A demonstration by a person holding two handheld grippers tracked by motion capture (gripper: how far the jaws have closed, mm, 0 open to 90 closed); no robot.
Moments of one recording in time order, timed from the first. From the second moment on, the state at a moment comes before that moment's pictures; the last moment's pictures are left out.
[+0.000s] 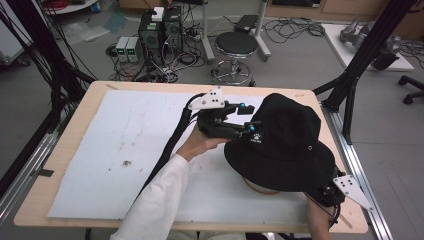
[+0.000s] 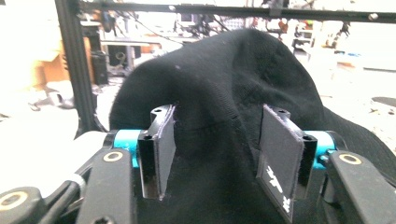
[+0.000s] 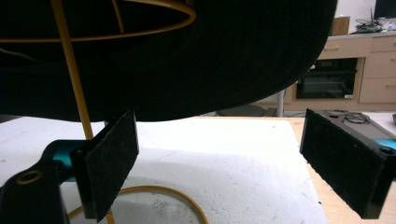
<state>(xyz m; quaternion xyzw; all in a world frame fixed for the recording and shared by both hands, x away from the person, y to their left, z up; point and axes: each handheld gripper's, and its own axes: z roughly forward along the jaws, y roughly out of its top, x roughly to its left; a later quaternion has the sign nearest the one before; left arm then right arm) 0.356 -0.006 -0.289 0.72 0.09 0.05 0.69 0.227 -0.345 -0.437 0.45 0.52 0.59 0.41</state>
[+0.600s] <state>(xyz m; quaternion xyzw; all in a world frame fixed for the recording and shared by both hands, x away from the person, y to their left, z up) 0.358 0.029 -0.297 0.69 0.13 0.08 0.71 0.227 -0.343 -0.437 0.45 0.53 0.59 0.41</state>
